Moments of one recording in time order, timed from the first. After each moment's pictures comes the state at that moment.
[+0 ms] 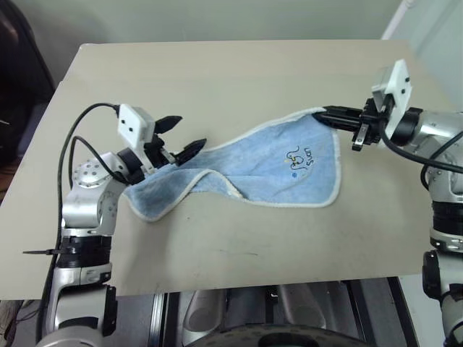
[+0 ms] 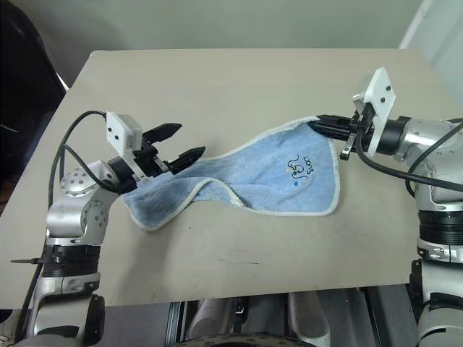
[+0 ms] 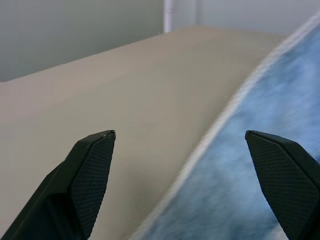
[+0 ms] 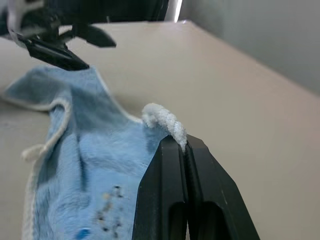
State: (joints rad) left arm -0.41 0.59 0.16 0.08 -0.43 0.28 -0.82; right arm -0.67 -0.72 -0.06 -0.04 0.43 0.52 1.09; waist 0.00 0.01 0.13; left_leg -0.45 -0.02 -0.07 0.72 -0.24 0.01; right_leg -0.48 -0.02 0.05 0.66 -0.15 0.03
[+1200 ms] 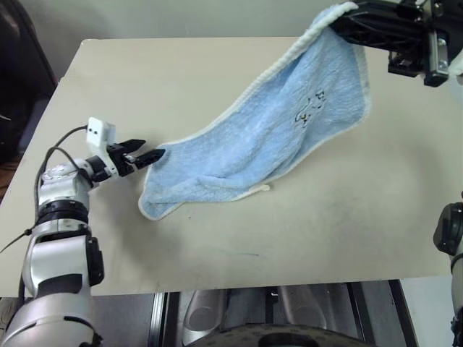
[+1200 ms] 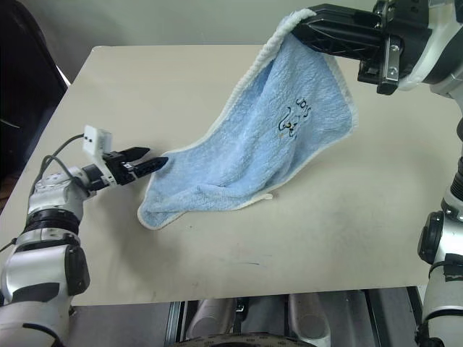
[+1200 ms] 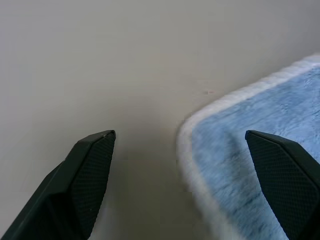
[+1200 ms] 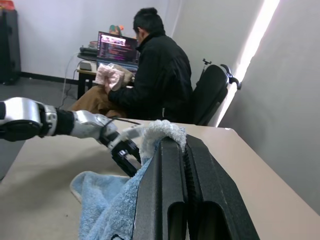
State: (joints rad) left arm -0.78 0.70 0.18 1.10 -0.26 0.09 -1.13; right arm -1.03 -0.78 -0.13 -0.13 0.76 0.73 1.15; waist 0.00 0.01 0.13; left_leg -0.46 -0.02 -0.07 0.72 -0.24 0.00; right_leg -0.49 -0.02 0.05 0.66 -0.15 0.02
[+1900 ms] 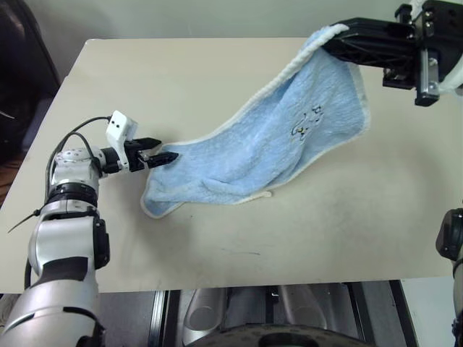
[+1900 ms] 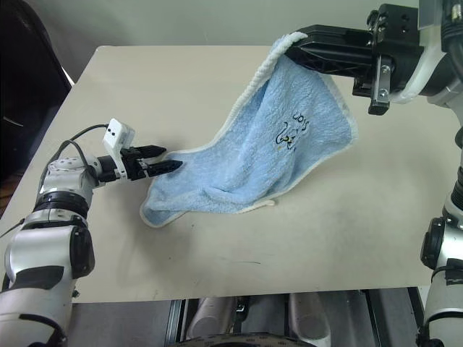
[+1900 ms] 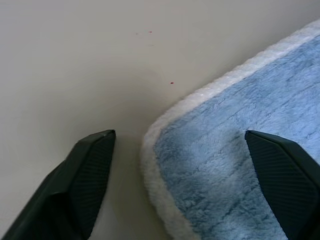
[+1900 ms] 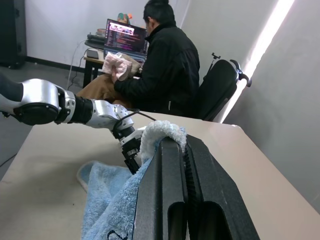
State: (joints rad) left arm -0.93 0.68 0.10 1.23 -0.11 0.09 -1.25; right arm -0.99 -0.80 -0.13 -0.21 0.77 0.74 1.12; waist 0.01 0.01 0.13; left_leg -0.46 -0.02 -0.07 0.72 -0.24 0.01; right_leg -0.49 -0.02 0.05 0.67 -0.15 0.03
